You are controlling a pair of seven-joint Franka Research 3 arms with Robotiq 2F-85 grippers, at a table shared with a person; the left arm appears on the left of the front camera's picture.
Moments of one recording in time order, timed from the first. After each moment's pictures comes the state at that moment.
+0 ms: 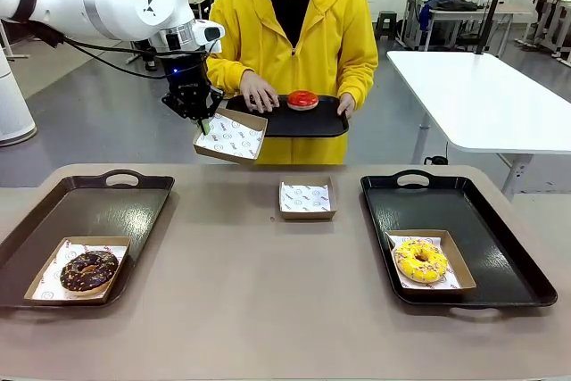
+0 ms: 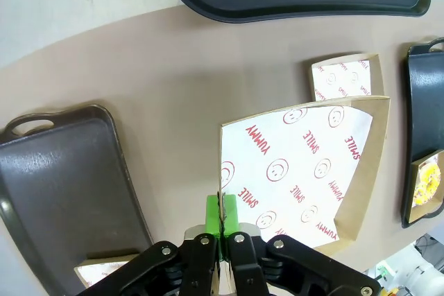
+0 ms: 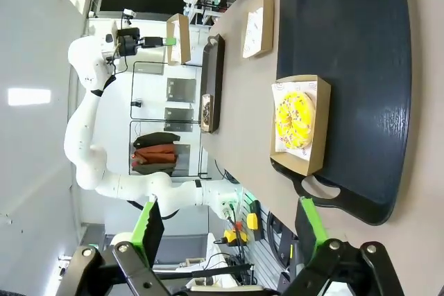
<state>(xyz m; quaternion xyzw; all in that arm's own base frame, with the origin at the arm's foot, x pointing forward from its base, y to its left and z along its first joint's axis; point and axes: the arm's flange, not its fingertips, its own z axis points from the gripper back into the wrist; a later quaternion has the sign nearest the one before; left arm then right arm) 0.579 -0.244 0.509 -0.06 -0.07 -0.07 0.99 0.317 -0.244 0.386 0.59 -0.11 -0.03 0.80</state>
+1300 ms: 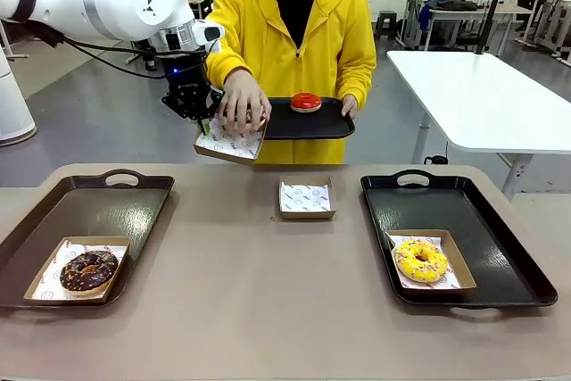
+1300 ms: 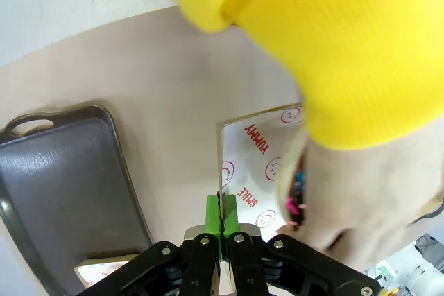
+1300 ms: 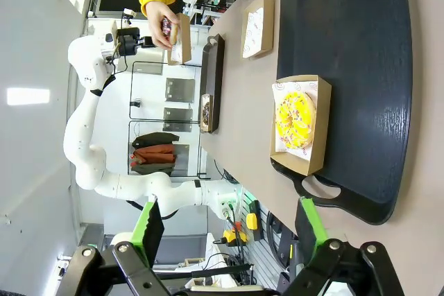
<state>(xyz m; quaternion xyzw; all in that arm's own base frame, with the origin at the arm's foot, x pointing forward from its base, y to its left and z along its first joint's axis) 0.579 -0.244 0.509 -0.06 -0.07 -0.07 0.99 0.317 -0.242 0.387 0.59 -0.11 -0.03 0.80</state>
